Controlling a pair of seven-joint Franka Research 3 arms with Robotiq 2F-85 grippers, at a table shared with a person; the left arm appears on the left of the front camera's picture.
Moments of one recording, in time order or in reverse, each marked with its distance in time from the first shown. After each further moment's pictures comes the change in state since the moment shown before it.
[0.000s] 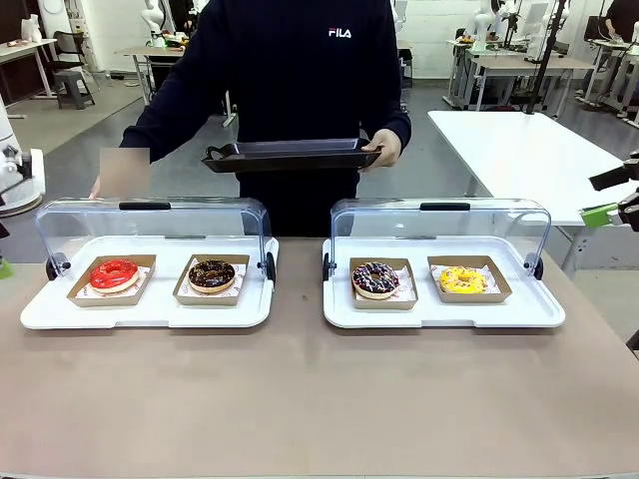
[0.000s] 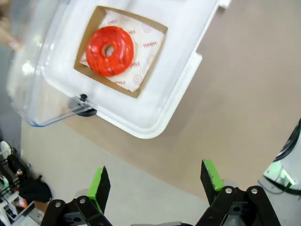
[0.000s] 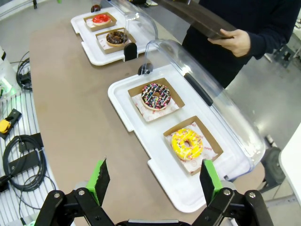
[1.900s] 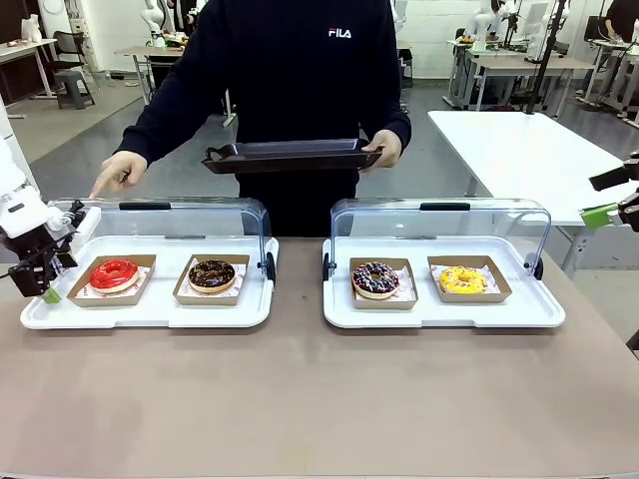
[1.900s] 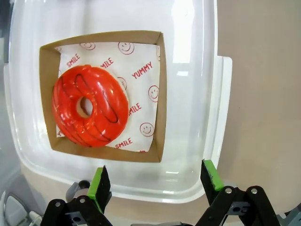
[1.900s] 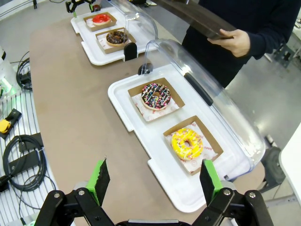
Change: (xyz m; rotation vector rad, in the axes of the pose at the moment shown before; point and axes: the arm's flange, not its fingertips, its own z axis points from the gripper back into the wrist) left arm 0.036 0.051 -0.125 -0.118 -0.071 -0.395; right arm 0.000 0.000 0.000 0.000 0.001 0.000
